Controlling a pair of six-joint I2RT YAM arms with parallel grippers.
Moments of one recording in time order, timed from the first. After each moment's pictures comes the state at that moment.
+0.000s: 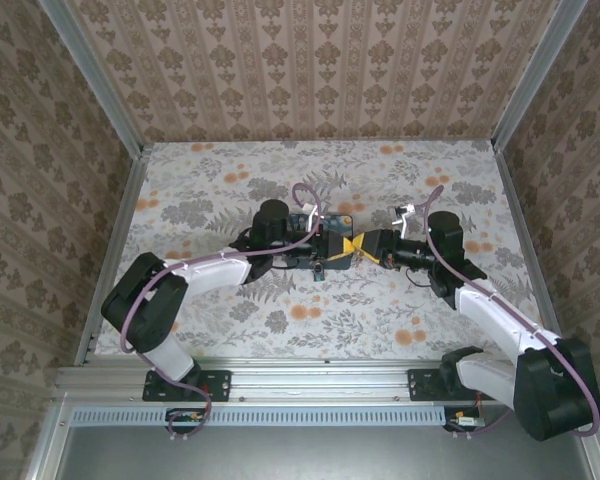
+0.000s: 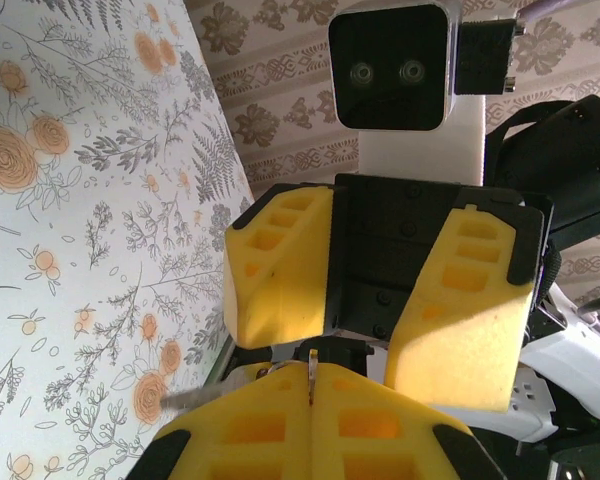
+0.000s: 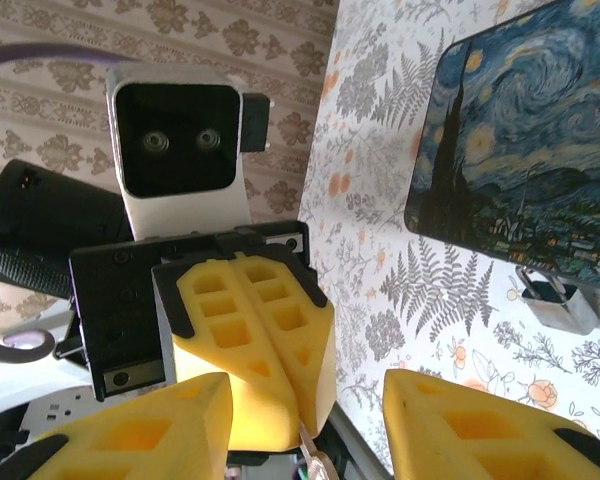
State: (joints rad) left arm -0.77 1.63 0.86 0.56 0.89 -1.11; right arm 0.23 1.09 0.54 0.20 -0.87 0.95
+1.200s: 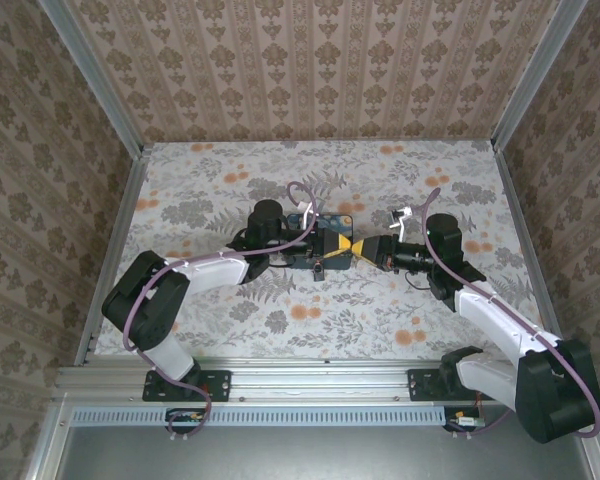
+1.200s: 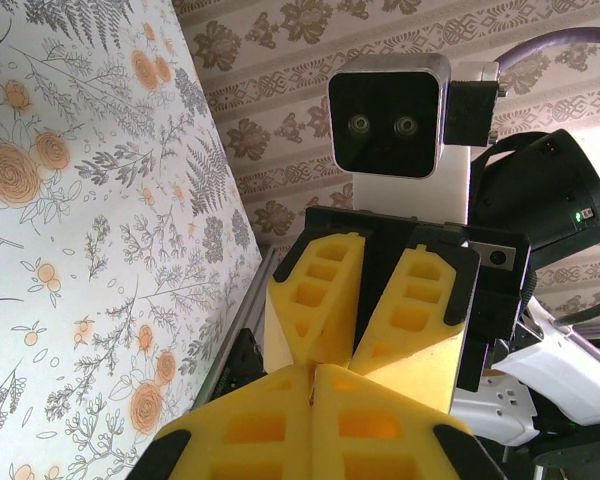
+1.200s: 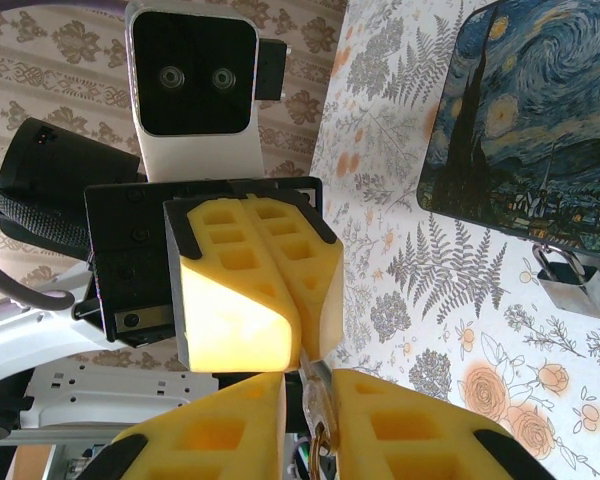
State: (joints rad) left arm -0.73 1.64 0.84 0.64 0.91 -1.16; right arm 0.25 1.08 0.53 0.21 -0.90 0.94
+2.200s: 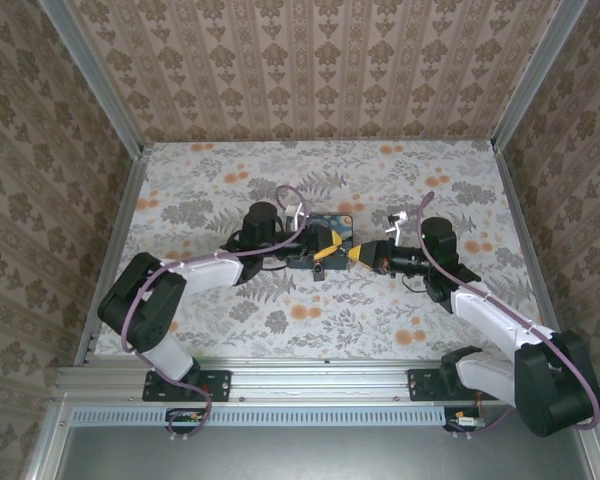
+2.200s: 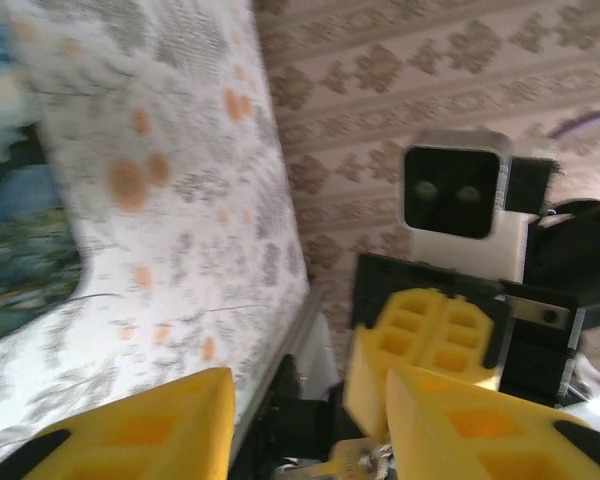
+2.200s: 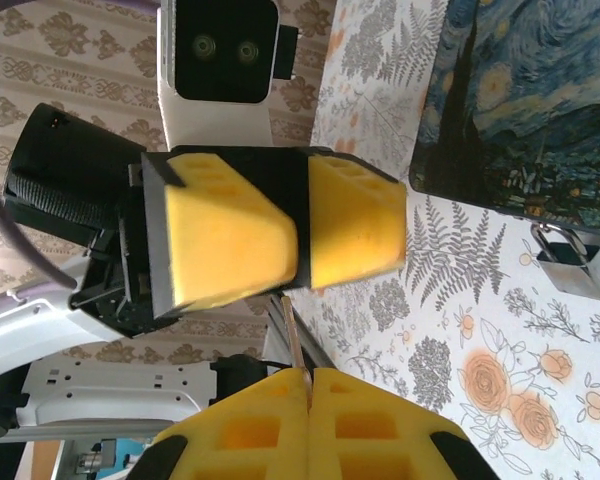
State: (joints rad) left arm -0.68 1.61 0.79 0.52 0.80 -1.12; right arm 0.27 1.12 0.50 0.26 -0.89 0.97
